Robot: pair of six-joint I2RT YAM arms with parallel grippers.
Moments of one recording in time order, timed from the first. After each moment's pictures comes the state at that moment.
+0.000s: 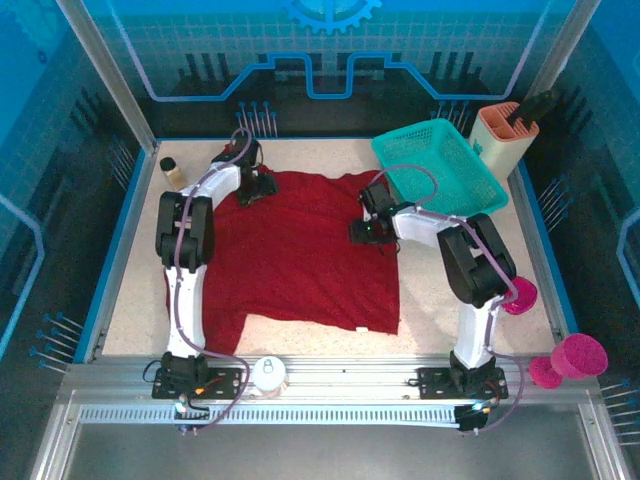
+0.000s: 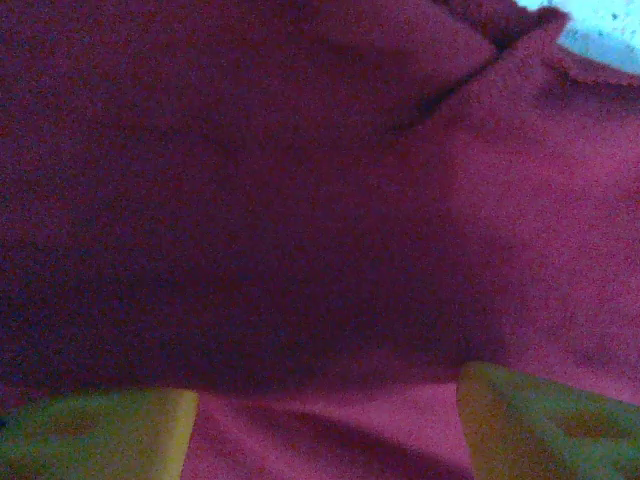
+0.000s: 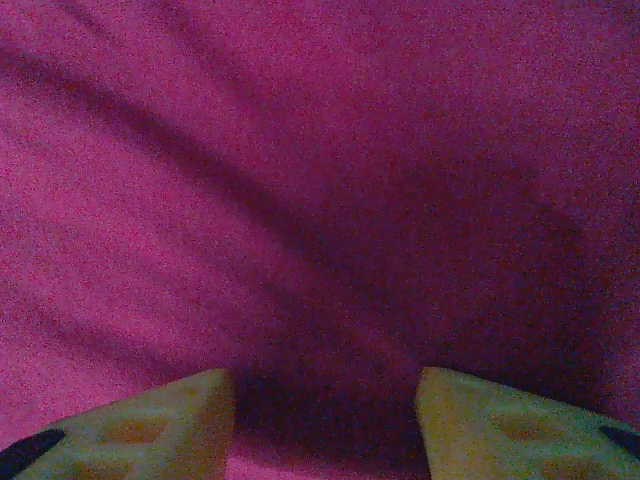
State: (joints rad) left arm -0.10 2.30 1.83 -0.68 0.08 -0.50; right arm 0.46 1.93 1.19 -0.37 -0.02 0.37
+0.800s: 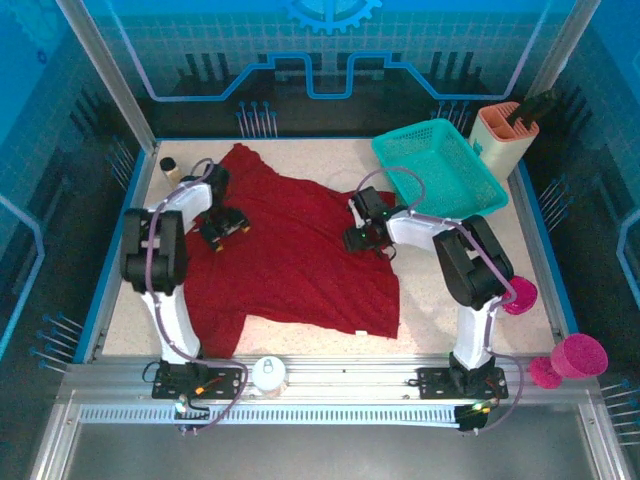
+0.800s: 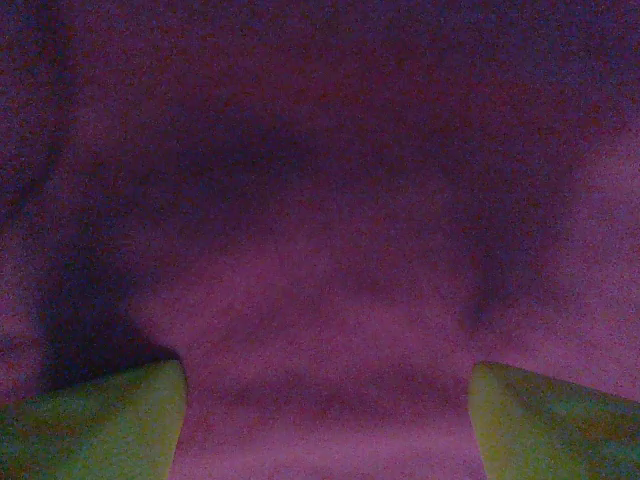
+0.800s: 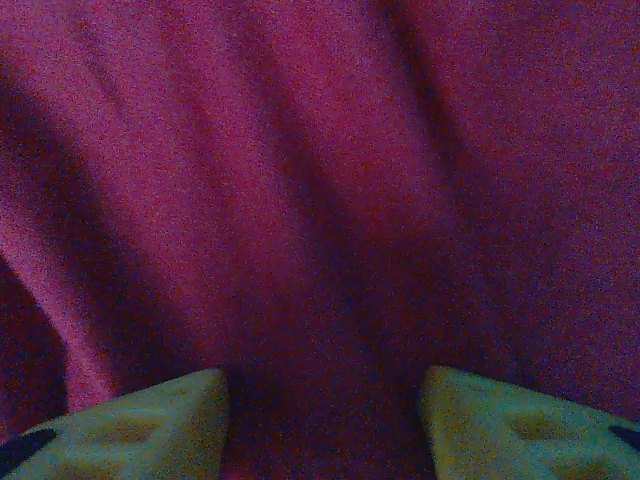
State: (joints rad) left arm 0.01 2.02 1.41 -0.88 0.08 -0.74; right arm 0.51 1.93 1.19 -0.38 0.02 0.21
